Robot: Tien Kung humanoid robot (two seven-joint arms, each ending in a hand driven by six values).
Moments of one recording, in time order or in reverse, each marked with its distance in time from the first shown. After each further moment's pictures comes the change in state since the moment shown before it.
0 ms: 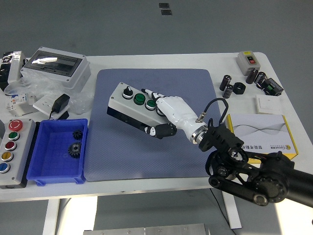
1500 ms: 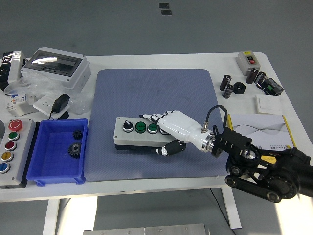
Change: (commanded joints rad) left arm -0.031 0.007 0.018 0.000 0.015 -0.007 0.003; right arm 0.070 -0.034 -0.130 -0.143 -0.004 0.040 0.226
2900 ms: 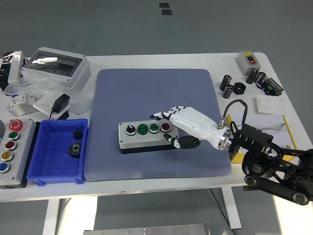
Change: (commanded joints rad) left arm 0.015 0.001 0.012 0.000 0.001 -0.035 -0.009; right arm -0.058 -0.210 0.113 0.241 0.101 0.092 -0.013
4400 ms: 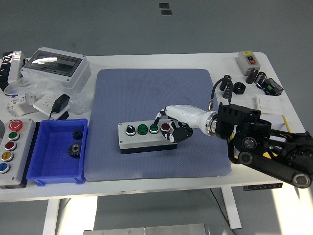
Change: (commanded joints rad) left arm 0.007 -0.009 -0.016 0.000 -0.023 -0.003 0.016; right arm 0.112 0.135 0.113 0.059 0.239 0.389 -0.454
